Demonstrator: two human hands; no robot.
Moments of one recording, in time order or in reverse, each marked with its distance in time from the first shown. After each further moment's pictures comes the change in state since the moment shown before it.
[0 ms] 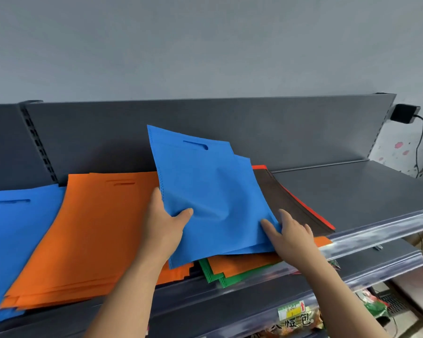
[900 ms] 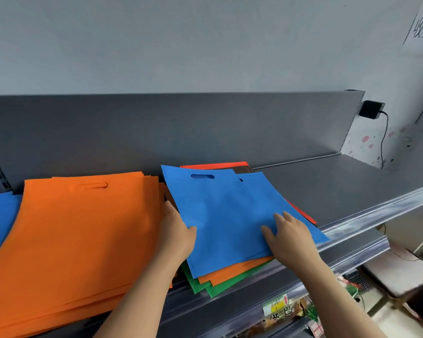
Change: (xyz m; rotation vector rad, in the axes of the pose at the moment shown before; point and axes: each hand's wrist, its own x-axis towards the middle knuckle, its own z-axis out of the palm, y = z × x) left_hand 0.024 -0.039 0.056 0.399 -0.200 -0.178; right_hand 0.001 0.022 -0.002 -0.241 0.119 -0.050
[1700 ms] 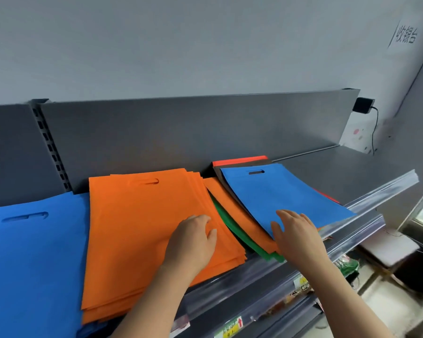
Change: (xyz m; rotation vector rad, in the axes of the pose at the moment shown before) left_hand -0.037 -0.056 -0.120 0.380 -0.130 0.413; right_hand -0.076 -0.134 -0.009 -0.078 0.053 0.074
